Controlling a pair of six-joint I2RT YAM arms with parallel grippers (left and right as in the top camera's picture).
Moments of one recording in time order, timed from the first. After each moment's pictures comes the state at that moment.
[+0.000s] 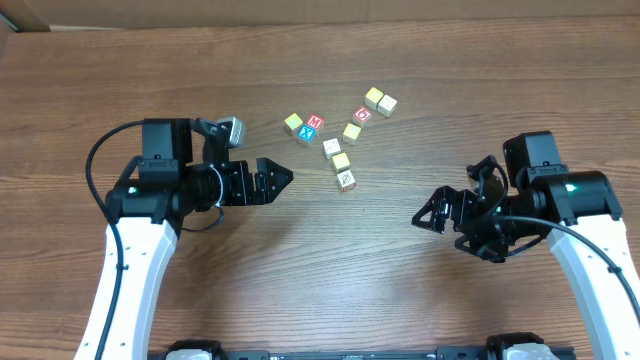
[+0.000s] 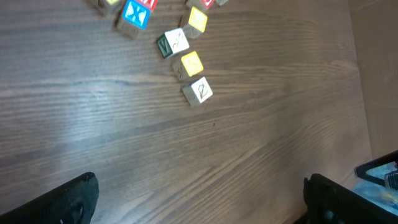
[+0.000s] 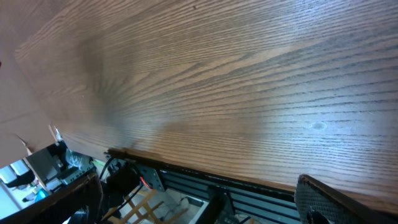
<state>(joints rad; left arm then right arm) -0.02 1.28 1.05 -0.81 0.63 -0.16 0.09 1.25 1.10 -1.31 -0.59 0.38</state>
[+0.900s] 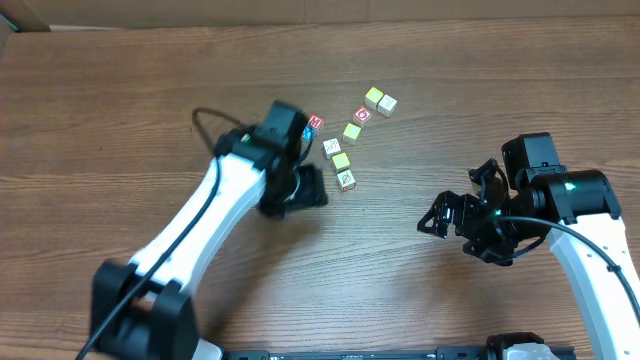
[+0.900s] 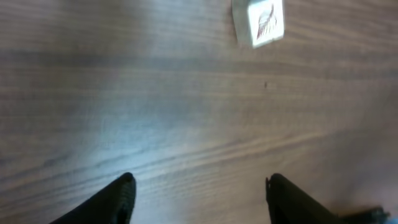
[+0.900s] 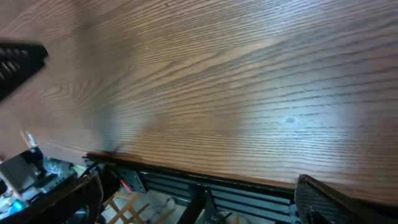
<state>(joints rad) -0.42 1.70 1.34 -1.06 0.24 -0.57 0.09 1.25 1.10 -1.35 -0.51 0.36</state>
